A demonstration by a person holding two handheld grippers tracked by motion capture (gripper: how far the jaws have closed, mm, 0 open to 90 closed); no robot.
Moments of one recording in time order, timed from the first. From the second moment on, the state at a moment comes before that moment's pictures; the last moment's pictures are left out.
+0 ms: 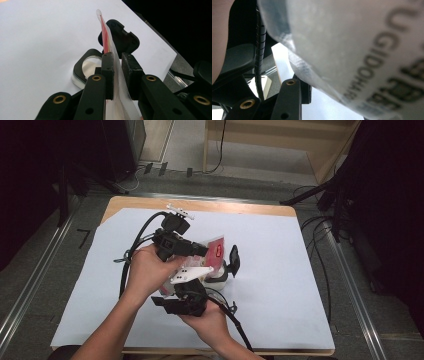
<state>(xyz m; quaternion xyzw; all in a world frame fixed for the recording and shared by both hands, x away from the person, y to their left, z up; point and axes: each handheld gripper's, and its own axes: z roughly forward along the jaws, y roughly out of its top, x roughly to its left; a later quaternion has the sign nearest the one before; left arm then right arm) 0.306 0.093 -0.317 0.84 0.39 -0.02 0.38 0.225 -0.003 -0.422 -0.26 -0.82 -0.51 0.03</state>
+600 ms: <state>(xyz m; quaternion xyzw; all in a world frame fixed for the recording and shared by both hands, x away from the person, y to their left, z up) 0.310 0.095 -0.316 0.84 0.40 -0.02 0.38 0.223 0.000 -0.420 -0.25 -0.83 -0.50 0.01</state>
